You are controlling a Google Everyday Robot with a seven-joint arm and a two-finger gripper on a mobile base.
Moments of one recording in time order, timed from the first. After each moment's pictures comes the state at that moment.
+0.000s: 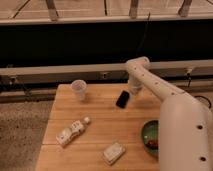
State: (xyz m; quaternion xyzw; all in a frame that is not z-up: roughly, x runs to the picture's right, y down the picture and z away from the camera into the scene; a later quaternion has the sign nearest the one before) arm 0.187 0.054 0.915 -0.36 -0.06 -0.19 0.91
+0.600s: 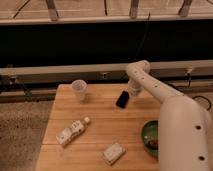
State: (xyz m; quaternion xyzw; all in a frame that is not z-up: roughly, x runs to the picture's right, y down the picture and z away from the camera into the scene) arm 0.188 0.060 0.943 -0.34 -0.06 -0.18 0.92
